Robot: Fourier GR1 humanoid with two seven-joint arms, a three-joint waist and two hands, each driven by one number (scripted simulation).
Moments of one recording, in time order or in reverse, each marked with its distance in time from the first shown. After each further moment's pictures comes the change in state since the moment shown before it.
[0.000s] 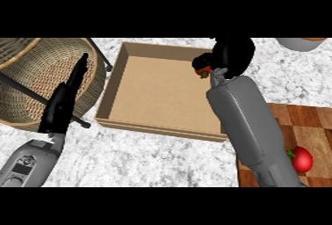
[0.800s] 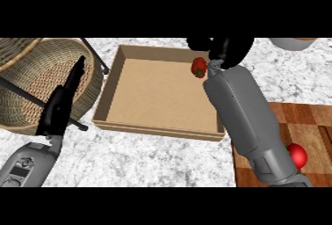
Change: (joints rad) left arm 0.025 0.004 0.013 0.008 -0.001 0.001 -0.007; right arm -0.089 0.002 -0.054 0.153 -0.001 -0.434 -0.101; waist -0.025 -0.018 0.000
